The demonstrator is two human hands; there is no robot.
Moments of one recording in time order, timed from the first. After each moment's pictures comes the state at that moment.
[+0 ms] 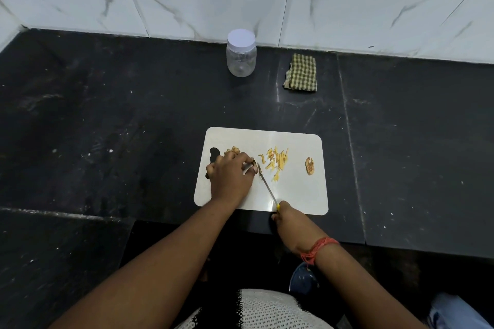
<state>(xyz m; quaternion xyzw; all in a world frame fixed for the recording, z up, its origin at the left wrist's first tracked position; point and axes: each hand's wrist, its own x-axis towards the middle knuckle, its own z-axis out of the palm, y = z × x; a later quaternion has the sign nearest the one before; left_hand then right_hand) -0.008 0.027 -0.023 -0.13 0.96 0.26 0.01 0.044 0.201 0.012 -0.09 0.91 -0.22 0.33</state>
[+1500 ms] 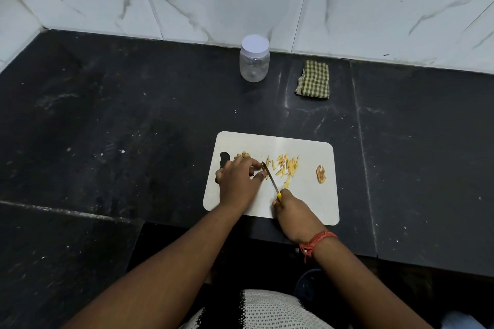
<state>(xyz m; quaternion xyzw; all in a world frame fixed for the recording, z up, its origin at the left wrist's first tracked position) -0.011 0.023 -0.021 -0.15 0.94 0.32 0.00 0.016 0.173 0.023 -0.05 0.91 -0.28 0.30</state>
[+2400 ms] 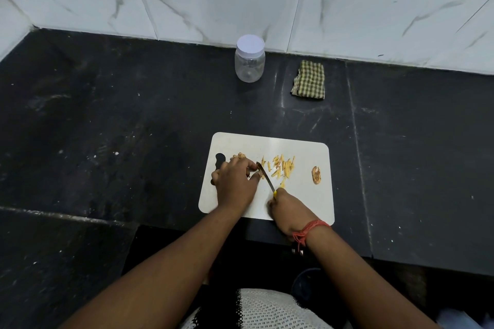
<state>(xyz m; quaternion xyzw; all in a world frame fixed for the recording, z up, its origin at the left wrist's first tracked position) -0.013 0.028 -0.024 -0.17 0.94 0.30 -0.01 0.001 0.169 0.026 -0.05 0.90 -0.25 0.35</state>
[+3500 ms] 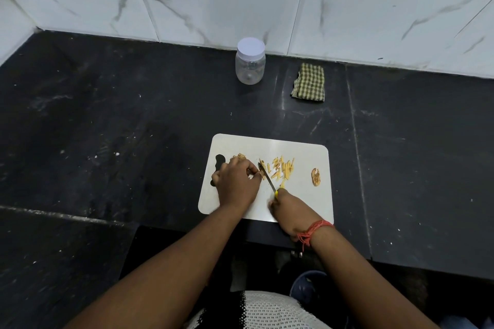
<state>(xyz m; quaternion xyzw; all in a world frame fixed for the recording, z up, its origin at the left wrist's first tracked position) -0.017 0.034 -0.021 -0.20 0.93 0.30 0.00 -0.003 0.175 0.025 -0.07 0.90 -0.23 0.36</state>
